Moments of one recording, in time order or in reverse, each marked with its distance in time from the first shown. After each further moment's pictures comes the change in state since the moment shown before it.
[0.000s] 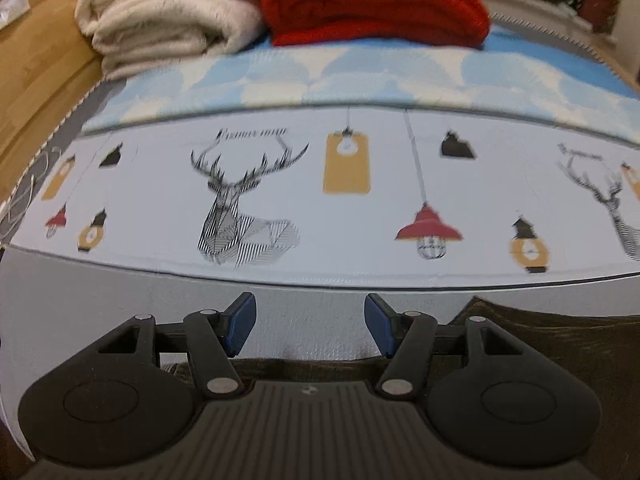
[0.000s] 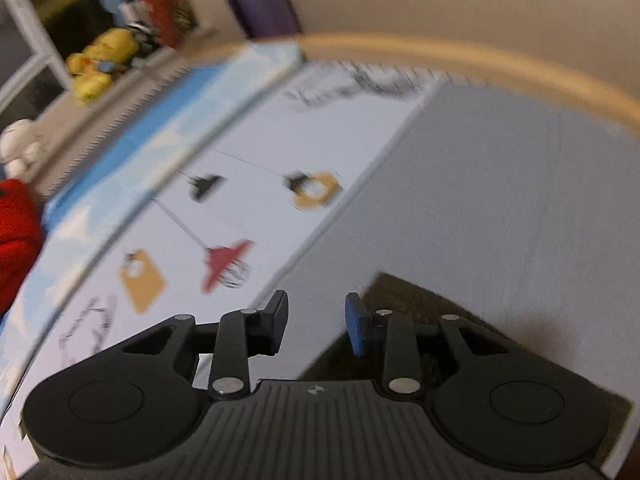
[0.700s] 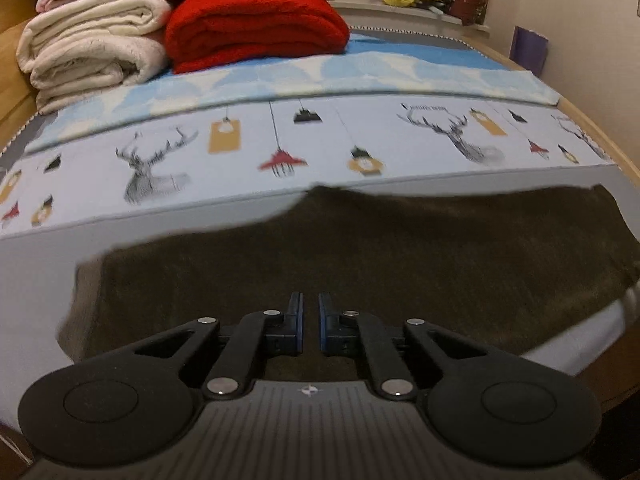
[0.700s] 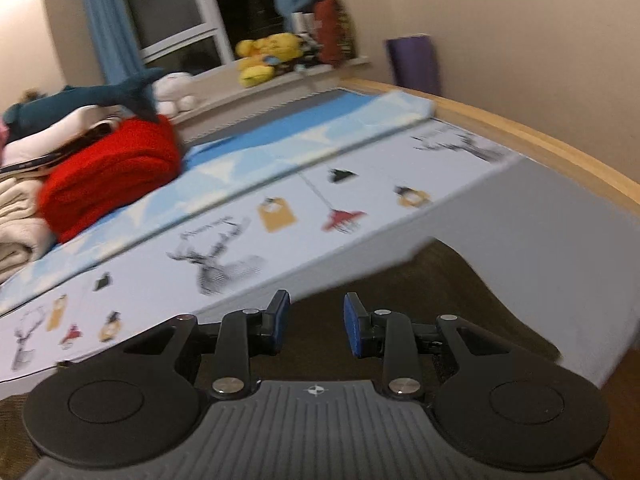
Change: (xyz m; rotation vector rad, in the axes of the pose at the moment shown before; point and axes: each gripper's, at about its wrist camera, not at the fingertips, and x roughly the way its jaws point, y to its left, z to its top) left arm -0.129 -0.048 -0.176 0.141 -0.111 -0.247; right arm -0.150 -0.041 -0.099 -0.317 -0.074 0.210
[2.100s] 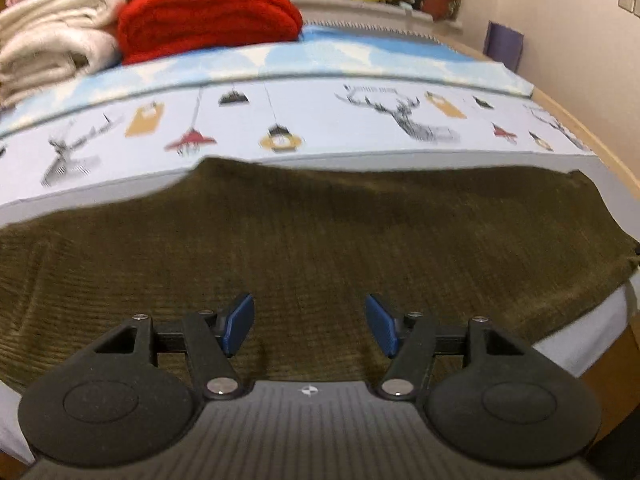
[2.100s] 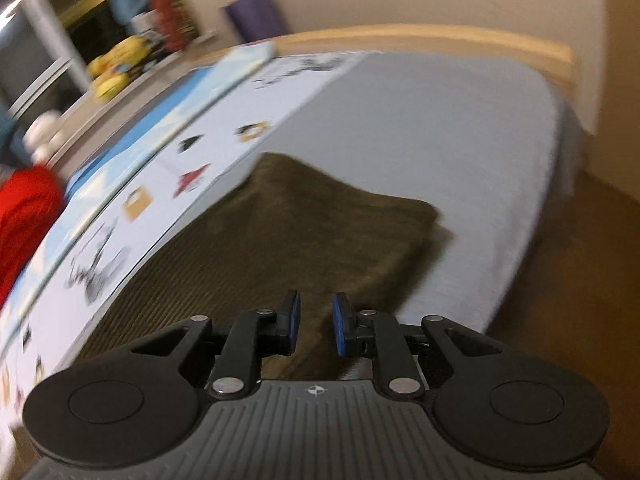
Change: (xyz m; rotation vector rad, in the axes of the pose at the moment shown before) left arm 0.067 -0.098 -0.023 0.007 -0.022 -0.086; right arm 0.020 -0.106 -0.066 0.437 0.057 -0.222
